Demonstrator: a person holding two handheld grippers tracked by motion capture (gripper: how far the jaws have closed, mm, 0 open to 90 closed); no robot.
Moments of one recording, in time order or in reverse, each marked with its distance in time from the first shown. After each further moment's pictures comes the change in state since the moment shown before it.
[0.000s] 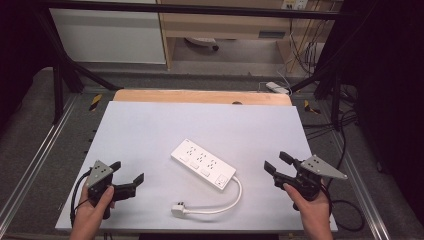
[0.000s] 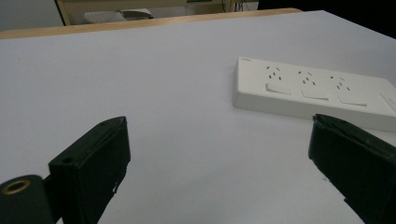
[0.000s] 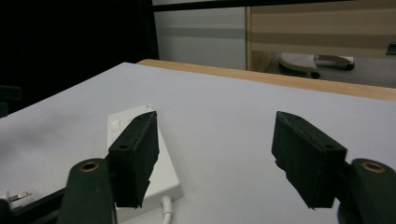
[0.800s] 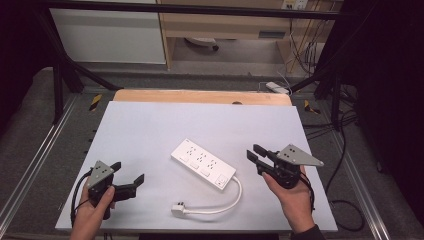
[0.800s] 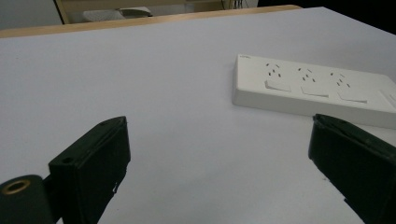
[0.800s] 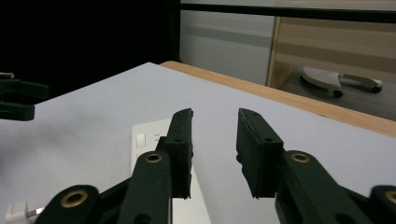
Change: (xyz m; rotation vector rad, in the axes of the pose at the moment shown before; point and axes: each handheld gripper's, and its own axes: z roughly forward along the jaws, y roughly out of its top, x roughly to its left) left arm -0.001 0.000 0.000 0.007 0.001 0.011; right arm 0.036 0.029 0.038 0.005 0.083 -0.108
